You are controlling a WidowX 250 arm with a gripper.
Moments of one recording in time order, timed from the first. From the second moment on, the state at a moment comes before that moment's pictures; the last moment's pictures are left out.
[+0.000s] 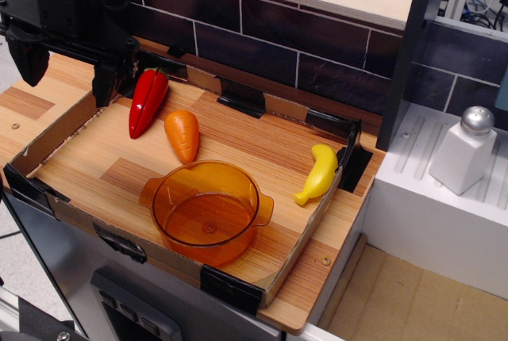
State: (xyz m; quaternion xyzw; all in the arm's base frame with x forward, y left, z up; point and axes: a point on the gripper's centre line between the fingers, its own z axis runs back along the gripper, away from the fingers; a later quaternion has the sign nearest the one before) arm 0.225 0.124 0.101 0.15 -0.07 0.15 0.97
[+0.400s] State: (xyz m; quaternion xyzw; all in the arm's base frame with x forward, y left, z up) arm 0.224 0.122 0.096 0.14 -0.06 0.16 0.97
